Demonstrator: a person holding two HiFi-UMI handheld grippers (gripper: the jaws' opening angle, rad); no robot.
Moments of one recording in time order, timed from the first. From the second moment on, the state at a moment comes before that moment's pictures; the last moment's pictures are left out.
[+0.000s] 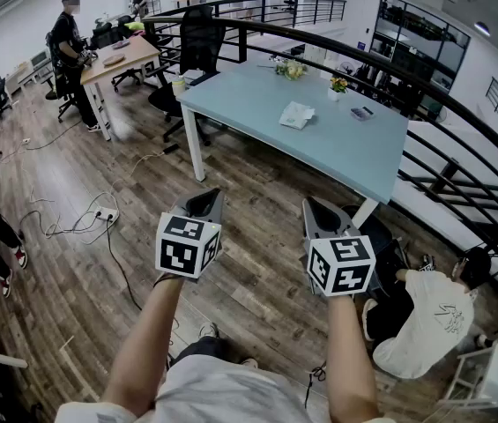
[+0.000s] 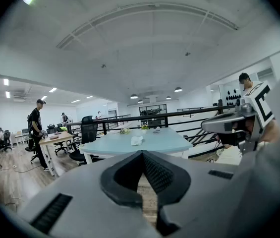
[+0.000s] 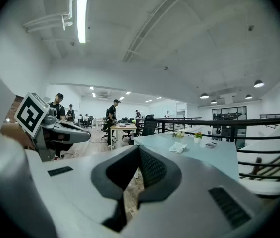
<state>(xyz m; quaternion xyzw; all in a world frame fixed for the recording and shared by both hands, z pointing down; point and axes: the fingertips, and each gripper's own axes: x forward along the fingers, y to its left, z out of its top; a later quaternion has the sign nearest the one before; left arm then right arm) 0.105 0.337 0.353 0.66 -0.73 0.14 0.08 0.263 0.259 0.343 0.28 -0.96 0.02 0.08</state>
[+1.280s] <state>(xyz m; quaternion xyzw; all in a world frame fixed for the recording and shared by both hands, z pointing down) 0.024 0.172 0.375 0.72 -0.67 0.17 0.08 0.171 0.135 0.355 0.32 -0.94 0.03 0.09</state>
